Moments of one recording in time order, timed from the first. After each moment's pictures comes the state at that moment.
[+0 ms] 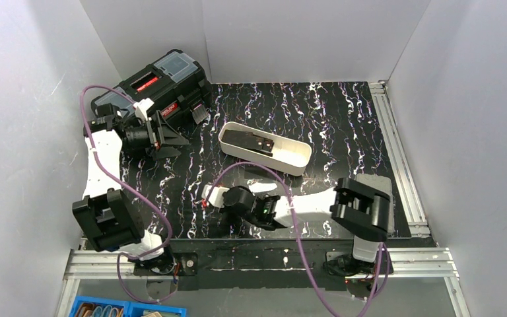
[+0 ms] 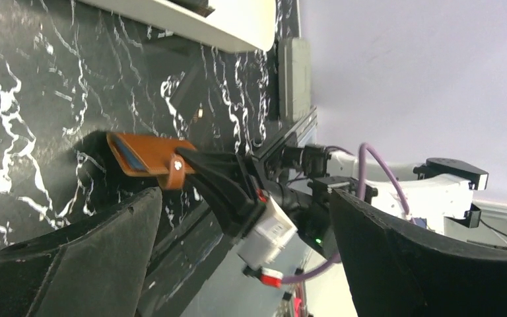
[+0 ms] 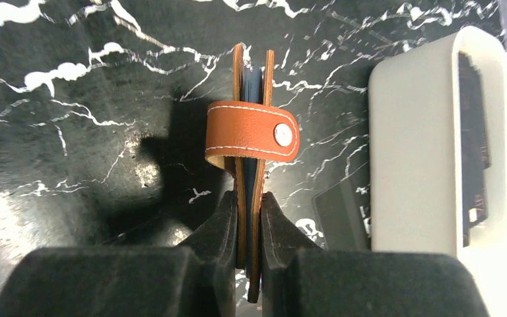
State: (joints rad) left arm 0.31 1.45 1.36 -1.18 1.16 0.04; right arm 1.30 1.74 0.96 0.21 0.39 -0.39
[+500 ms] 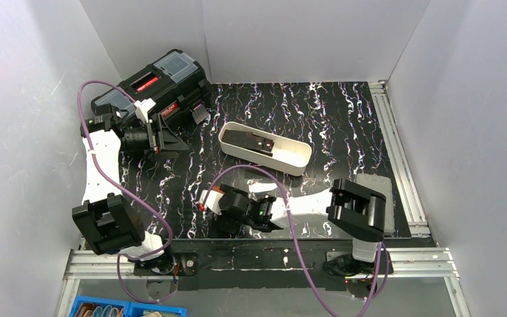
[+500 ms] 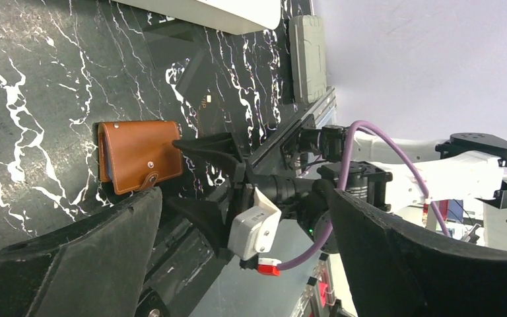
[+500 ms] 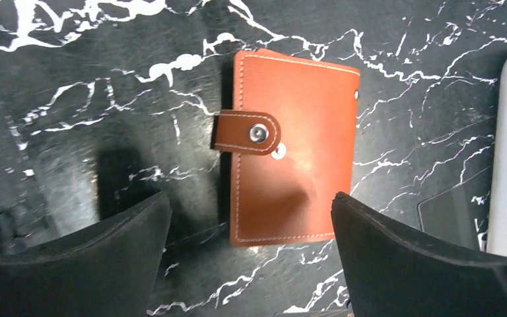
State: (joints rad) left arm 0.31 1.45 1.40 -1.34 1.12 0.23; right arm 1.33 1.83 1.01 0.12 0.27 -0.21
